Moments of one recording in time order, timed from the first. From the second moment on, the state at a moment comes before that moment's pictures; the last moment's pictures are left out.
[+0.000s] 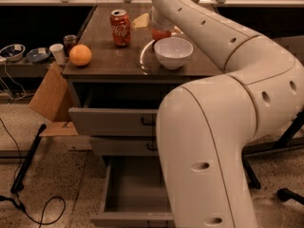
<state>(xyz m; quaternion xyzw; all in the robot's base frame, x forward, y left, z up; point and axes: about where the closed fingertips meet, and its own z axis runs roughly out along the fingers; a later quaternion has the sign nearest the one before) 0.898 -0.036 0.864 -0.02 0.91 0.08 0.40</state>
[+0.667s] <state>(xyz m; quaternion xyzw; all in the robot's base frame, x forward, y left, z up) 0.898 -0.050 0.860 -0.02 0.92 0.06 0.39</state>
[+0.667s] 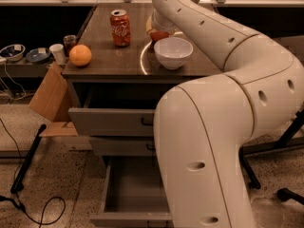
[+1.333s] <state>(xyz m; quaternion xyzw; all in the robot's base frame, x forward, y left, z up) 0.883 -0.075 0.890 -0.01 0.91 0.04 0.42</state>
